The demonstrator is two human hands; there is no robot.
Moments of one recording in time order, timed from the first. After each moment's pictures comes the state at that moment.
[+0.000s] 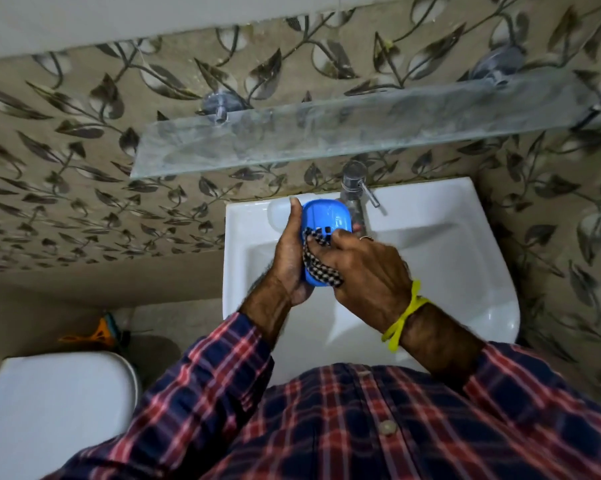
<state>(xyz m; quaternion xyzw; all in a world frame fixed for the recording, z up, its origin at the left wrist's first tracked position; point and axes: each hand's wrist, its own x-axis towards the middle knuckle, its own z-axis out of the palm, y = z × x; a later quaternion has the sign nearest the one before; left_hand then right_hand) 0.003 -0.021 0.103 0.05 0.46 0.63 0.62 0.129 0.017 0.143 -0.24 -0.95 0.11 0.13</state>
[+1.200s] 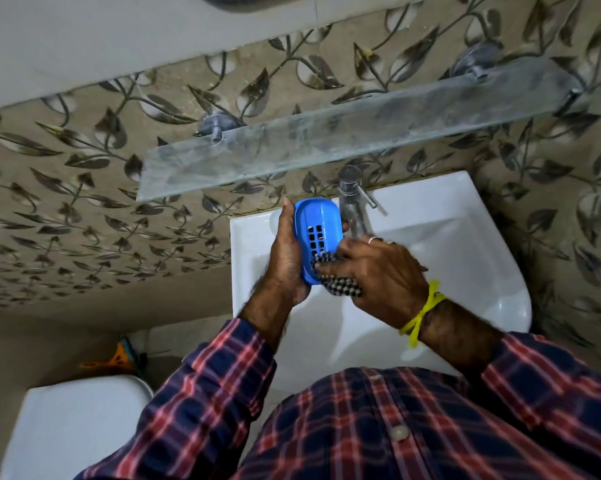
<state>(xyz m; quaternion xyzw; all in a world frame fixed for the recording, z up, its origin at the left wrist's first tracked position) -0.010 -0.020 0.106 0.08 0.49 0.62 0.61 0.148 0.025 0.134 -0.21 -0.95 0.13 0.17</state>
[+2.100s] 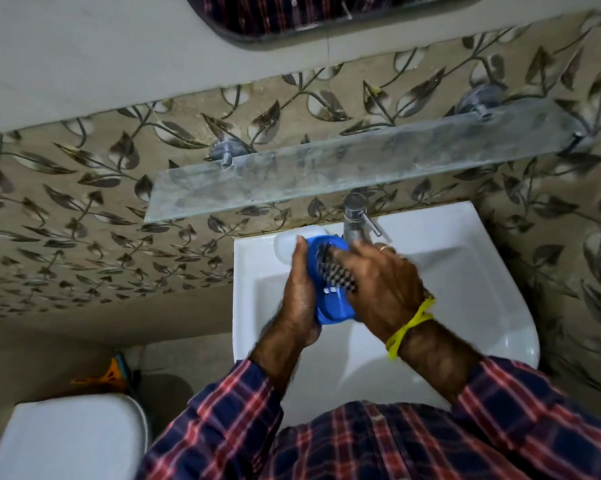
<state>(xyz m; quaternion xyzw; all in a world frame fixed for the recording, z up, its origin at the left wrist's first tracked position) 0.010 -0.022 0.098 0.07 0.51 0.64 0.58 0.126 0.034 0.142 -0.35 -0.91 0.13 0.18</state>
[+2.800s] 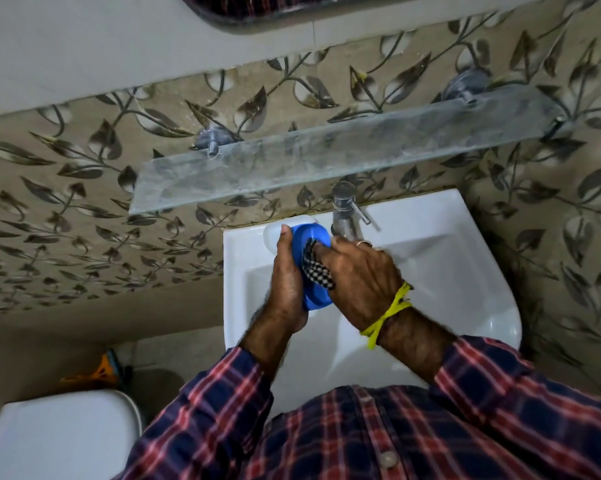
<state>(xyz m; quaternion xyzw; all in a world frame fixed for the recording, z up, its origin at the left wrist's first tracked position) 0.007 -0.023 0.098 0.06 0.53 0.64 0.56 0.117 0.024 0.141 -0.33 -0.94 0.08 0.09</state>
